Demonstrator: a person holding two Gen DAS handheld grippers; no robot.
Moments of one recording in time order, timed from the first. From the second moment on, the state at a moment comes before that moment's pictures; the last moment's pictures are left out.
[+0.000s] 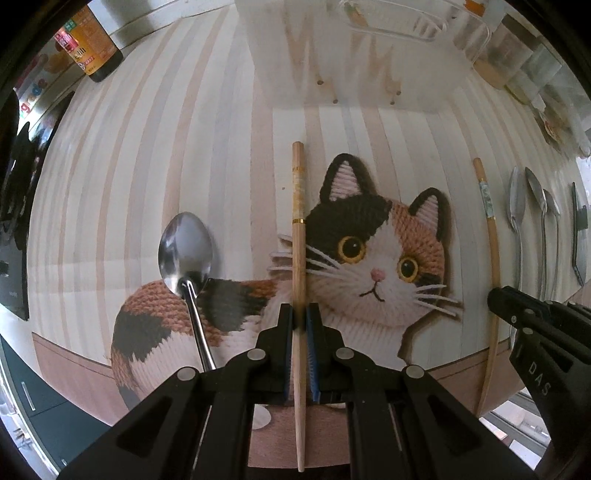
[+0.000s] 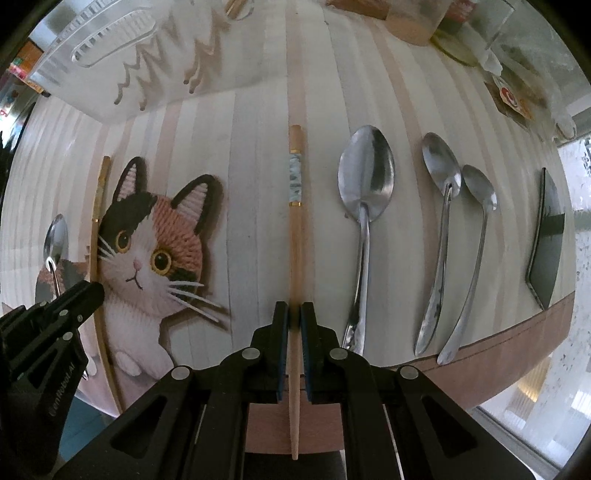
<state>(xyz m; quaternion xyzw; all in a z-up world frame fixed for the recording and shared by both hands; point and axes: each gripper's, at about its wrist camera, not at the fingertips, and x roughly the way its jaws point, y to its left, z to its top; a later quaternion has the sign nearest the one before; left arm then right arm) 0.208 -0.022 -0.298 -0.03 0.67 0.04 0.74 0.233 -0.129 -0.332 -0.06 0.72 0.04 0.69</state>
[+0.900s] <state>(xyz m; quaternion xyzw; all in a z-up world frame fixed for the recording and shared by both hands) 0.274 -0.006 -0.067 -0.10 0.49 0.05 0.87 0.354 -0.160 -0.114 0.03 0.55 0.19 0.81</state>
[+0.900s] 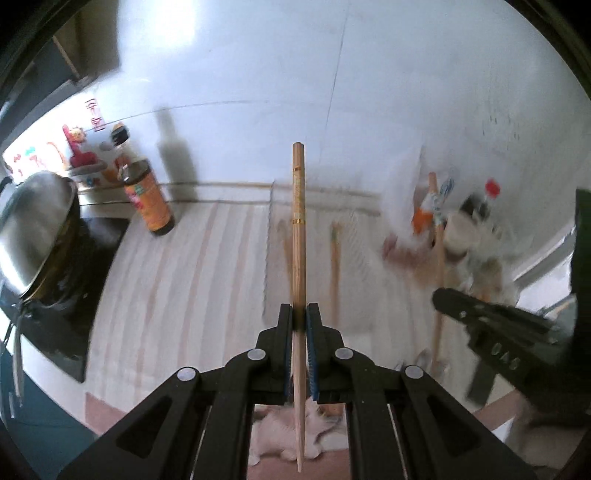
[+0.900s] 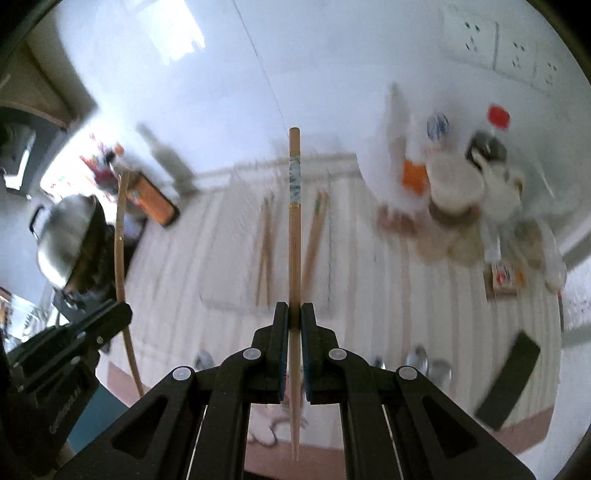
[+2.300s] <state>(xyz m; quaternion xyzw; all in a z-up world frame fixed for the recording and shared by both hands) 0.362 0.035 -0.141 -0.01 0.51 0.16 0.85 0.439 -0.121 -0.198 -0.08 0.57 0.08 0.82</state>
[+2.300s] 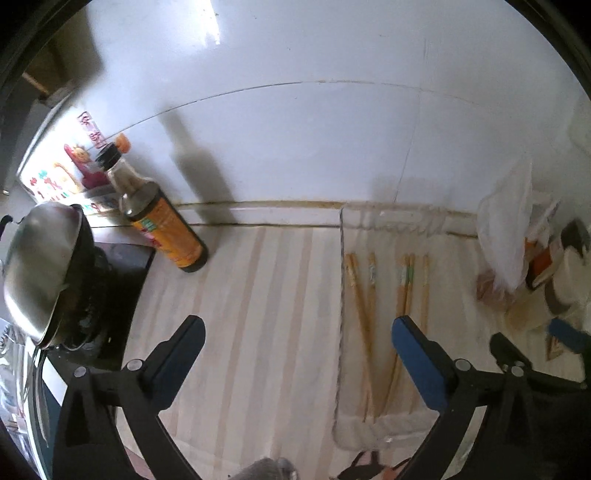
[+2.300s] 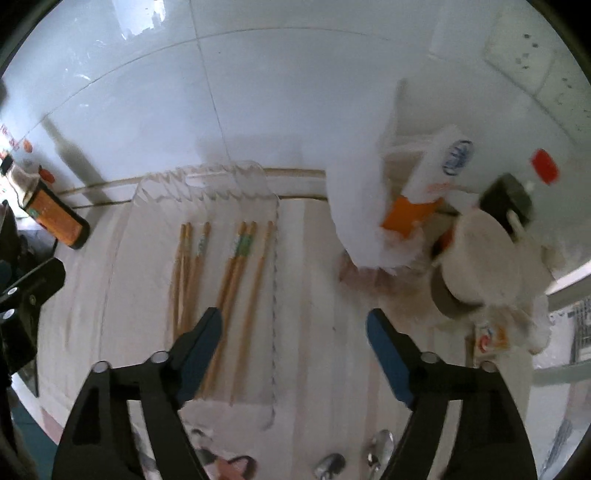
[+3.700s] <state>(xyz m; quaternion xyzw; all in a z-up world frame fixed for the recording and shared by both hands) 0.204 0.078 -0.172 -0.11 0.57 0.19 0.79 0.297 -0.231 -0.220 0.06 0.63 0.06 0.77</state>
